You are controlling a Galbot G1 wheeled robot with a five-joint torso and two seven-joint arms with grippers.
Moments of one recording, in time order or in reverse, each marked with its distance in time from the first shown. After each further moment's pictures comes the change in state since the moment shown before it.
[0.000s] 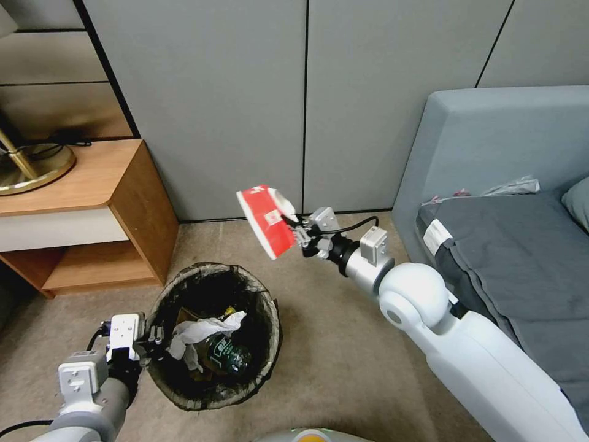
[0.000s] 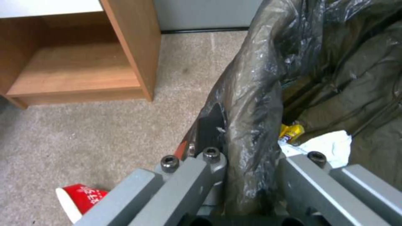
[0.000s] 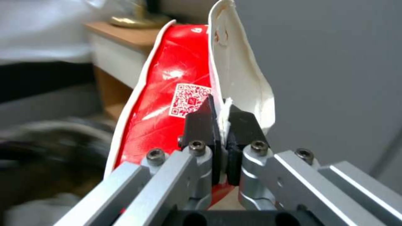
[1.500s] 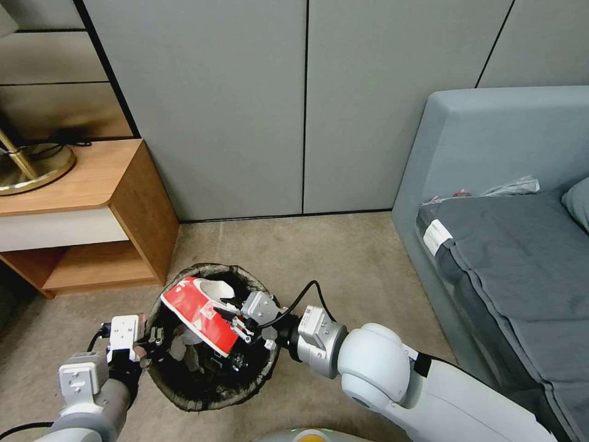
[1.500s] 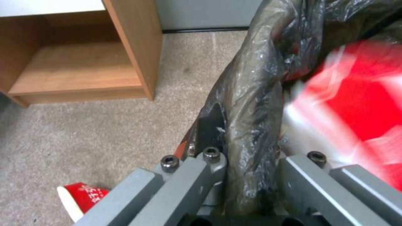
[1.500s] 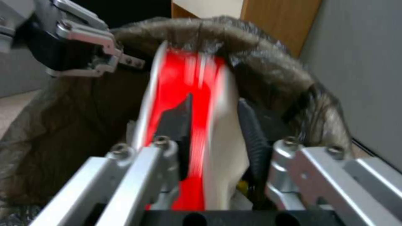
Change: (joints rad) left arm 0.000 -0.001 -0.002 0.000 -0.003 0.001 -0.003; right arm -0.015 0.023 -0.326 -0.044 -0.166 -0.022 0.021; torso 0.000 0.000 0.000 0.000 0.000
